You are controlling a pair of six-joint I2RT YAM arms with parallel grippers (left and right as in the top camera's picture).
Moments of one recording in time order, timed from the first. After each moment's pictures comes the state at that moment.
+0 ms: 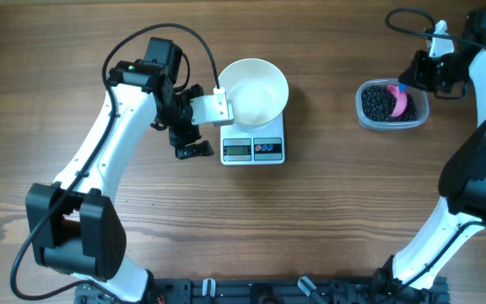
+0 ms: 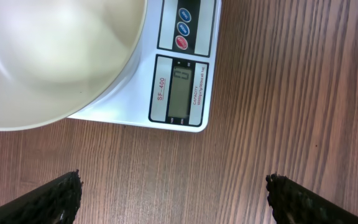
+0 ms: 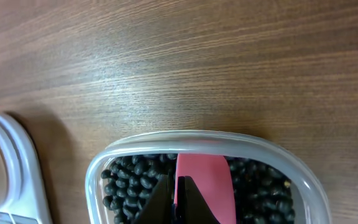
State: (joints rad) left arm -0.22 1.76 1.44 -1.12 0.42 1.21; right arm -0.32 2.13 1.80 -1.01 -0.42 -0.07
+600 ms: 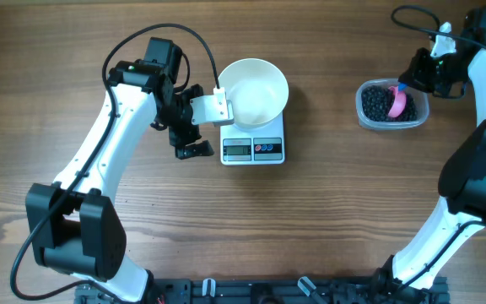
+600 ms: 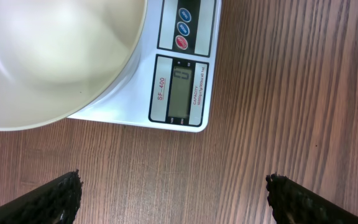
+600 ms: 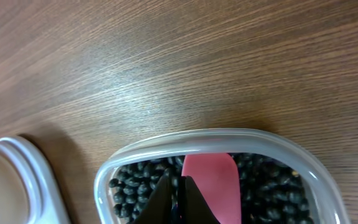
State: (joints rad) left arm -0.22 1.76 1.44 -1.12 0.42 1.21; right arm -0.32 2.13 1.80 -1.01 -0.42 0.07
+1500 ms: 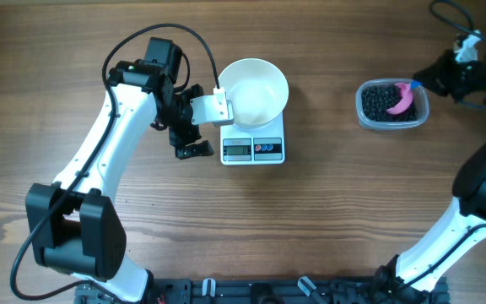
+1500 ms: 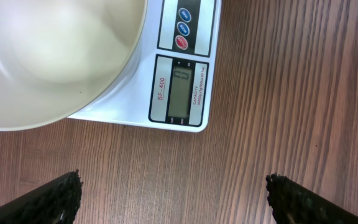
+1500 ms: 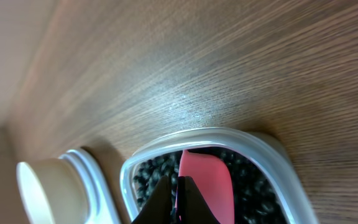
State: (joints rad) left arm -0.22 1.76 1.44 -1.12 0.42 1.21; right arm -0.46 2.13 1.78 -0.98 -0.66 0.13
